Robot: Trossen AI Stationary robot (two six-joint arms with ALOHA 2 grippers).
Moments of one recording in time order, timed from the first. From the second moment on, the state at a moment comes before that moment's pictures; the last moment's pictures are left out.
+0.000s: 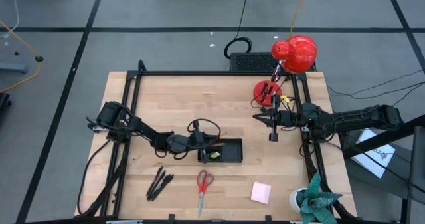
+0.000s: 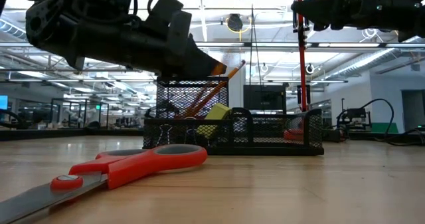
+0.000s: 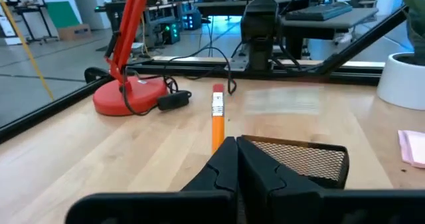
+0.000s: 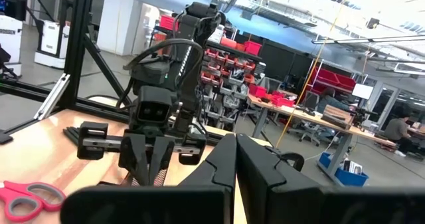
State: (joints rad) left arm -0.26 1.89 0.66 1.08 -0.49 -0.05; right arm -0.05 0.75 0.22 0.66 -0.03 -0.28
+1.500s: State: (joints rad) left arm -0.68 1.69 1.31 -0.82 -0.29 -1.10; right arm -0.05 0.75 0.22 0.62 -0.03 -0.30
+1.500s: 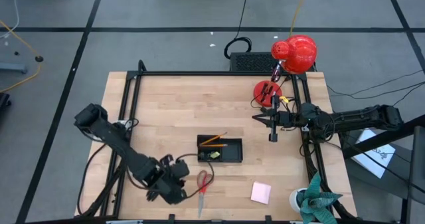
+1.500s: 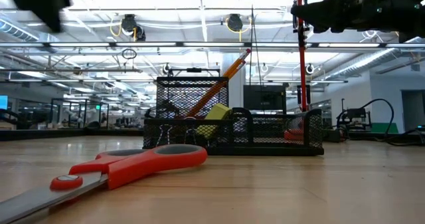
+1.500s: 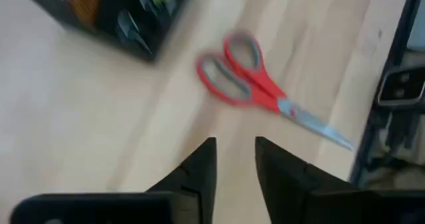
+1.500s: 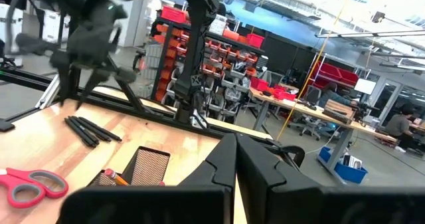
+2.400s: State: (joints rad) left arm -0.83 1.81 1.30 -1.19 -0.05 -1.66; right arm -0.05 0.75 0.22 0.63 -0.03 -0.29
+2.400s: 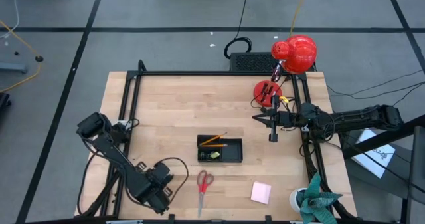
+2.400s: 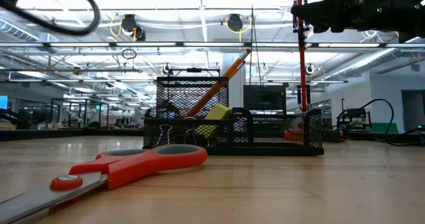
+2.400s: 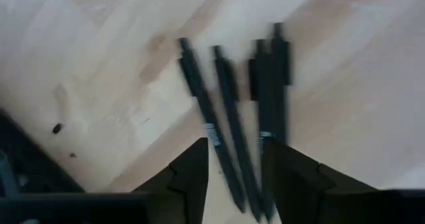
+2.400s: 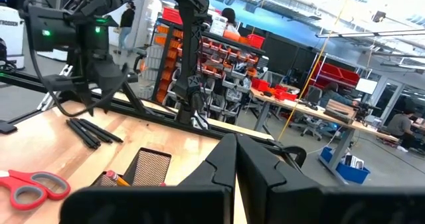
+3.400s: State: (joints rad) left arm -0.81 1.81 1.02 -0.91 0.02 -1.75; right arm -0.05 0.75 0.22 0.63 -0.03 -0.28
